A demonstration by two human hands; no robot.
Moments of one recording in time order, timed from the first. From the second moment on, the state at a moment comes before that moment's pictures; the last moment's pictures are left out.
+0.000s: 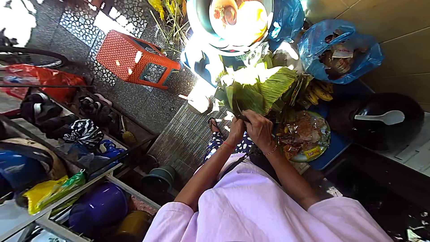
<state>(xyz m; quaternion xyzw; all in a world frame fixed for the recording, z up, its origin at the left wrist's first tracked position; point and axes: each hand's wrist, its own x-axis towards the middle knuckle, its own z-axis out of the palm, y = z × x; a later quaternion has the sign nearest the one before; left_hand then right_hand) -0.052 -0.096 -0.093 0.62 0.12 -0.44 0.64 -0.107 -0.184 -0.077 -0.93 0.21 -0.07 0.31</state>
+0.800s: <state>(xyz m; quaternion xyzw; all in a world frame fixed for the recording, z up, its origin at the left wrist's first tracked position) -0.018 -0.135 -0.139 0.59 0.38 -0.42 0.58 -0.149 -0.218 -0.098 -0.64 0.23 -0.11 0.72</state>
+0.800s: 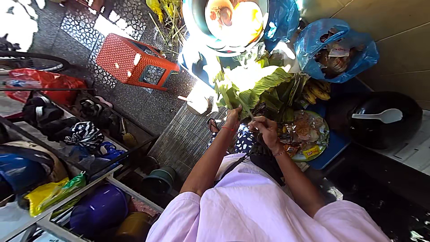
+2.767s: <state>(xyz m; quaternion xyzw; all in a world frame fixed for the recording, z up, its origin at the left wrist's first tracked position) 0.002 -0.029 -0.052 0.63 0.25 -0.45 0.58 -0.106 -0.314 -0.176 -0.74 0.36 -0.07 0.56</state>
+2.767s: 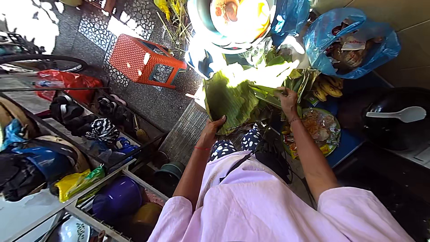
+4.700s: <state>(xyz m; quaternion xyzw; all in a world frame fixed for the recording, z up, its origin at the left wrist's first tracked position) 0.040 0.094 0.033 0.16 0.28 -0.41 0.85 -0.037 -0.123 0.015 -0.87 -0.03 -0.27 0.41</state>
